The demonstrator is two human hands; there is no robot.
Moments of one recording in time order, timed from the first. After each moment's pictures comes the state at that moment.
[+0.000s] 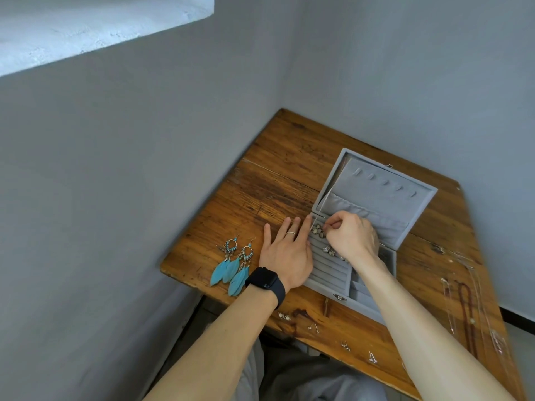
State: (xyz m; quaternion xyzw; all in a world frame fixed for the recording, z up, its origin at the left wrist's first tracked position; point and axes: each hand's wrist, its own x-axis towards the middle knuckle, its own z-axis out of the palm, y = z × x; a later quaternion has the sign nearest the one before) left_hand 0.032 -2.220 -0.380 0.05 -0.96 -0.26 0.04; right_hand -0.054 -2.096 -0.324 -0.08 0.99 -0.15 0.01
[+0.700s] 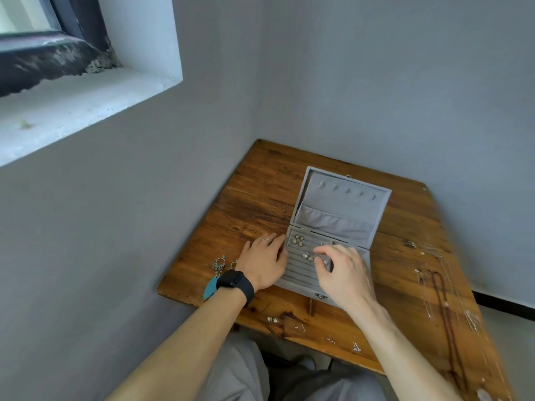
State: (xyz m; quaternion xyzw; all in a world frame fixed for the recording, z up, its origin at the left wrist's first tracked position) left_hand 0.039 -2.249 -0.346 0.00 -0.96 -0.26 -0.04; right_hand 0.033 -2.050 -0.315 -0.16 0.96 -0.20 -0.07
